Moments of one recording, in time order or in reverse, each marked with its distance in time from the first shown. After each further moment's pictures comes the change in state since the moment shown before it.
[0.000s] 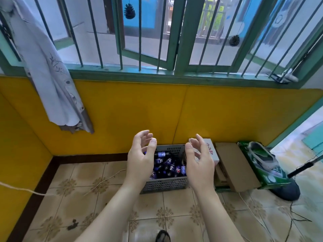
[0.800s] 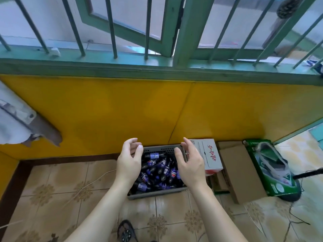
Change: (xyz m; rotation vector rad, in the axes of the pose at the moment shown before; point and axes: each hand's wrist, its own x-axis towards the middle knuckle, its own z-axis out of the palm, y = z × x) left_hand 0.262 -0.164 0.103 0.124 -0.044 -0.346; right_hand 0.274 0.138 0.111 -0.234 -0.228 0.125
